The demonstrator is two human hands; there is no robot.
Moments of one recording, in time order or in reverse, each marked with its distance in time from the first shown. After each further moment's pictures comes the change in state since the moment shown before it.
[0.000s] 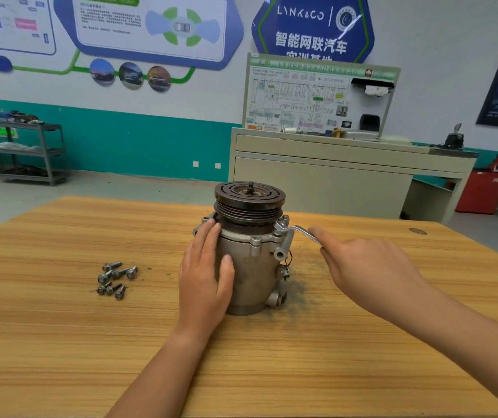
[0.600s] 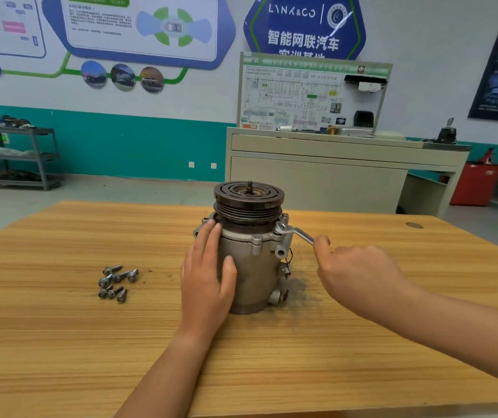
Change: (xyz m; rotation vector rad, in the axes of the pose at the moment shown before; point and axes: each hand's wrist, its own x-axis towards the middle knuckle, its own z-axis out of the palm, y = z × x) left_hand -0.002 -0.002 0.000 0.013 -0.017 -0.006; right_hand -0.003 -0.007 0.008 -0.283 -0.185 -0.128
